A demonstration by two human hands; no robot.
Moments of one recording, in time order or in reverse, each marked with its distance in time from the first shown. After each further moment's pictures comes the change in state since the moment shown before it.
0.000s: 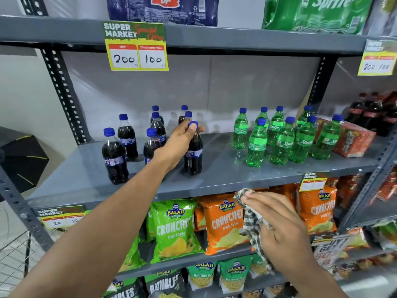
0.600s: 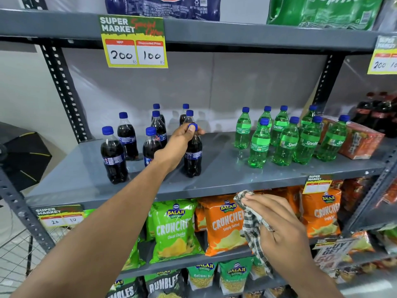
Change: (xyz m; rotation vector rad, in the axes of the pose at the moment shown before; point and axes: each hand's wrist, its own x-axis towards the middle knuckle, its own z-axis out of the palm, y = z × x) left_hand 0.012 -0.019 0.000 -0.081 0.026 -0.022; right_hand -0.001 0.012 0.009 0.032 -0.028 0.026
